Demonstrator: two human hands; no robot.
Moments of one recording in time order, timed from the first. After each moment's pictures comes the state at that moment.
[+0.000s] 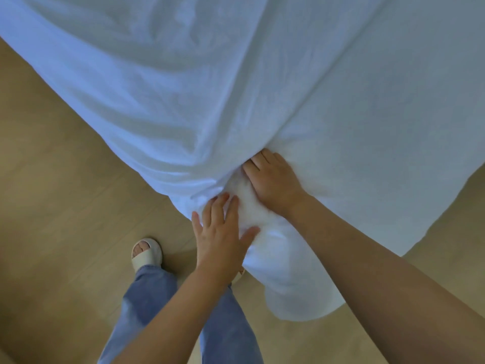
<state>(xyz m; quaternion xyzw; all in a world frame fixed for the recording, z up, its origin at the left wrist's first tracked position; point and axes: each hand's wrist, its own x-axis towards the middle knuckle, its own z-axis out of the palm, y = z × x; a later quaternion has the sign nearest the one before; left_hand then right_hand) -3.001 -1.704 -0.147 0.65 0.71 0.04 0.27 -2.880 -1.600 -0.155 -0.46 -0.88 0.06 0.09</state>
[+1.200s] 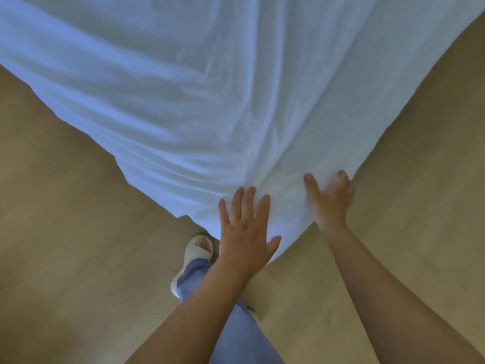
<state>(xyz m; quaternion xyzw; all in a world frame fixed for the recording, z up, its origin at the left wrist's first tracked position) -2.879 -1.798 -0.126 0.79 0.58 0.01 0.21 -2.702 -1.754 -0.158 -0.88 -0.35 0.27 0.20</state>
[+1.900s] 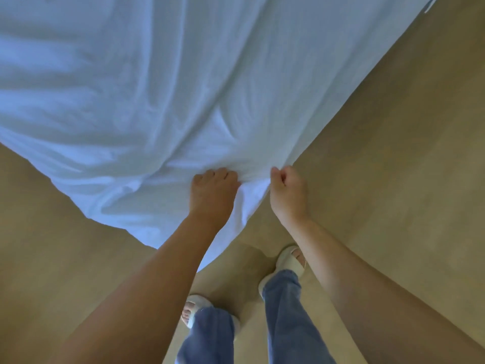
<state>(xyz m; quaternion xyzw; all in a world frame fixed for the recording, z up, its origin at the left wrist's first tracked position) -2.760 -1.746 -0.164 0.80 0.59 -0.11 0.10 -2.619 -1.762 -0.175 -0.78 -0.38 0.38 0.32</state>
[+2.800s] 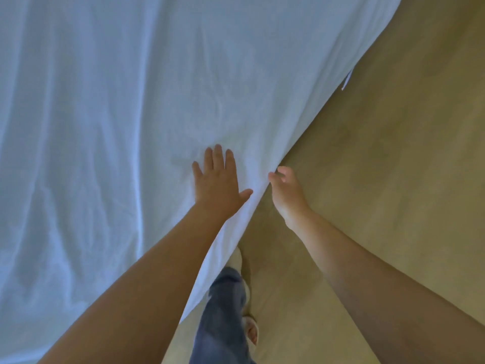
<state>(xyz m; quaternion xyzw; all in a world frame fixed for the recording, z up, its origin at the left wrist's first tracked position) -2.512 -1.524 -0.144 0.77 0.60 -0.12 0.16 -2.376 -1.558 -0.150 -0.76 -0.28 0.51 0.28</state>
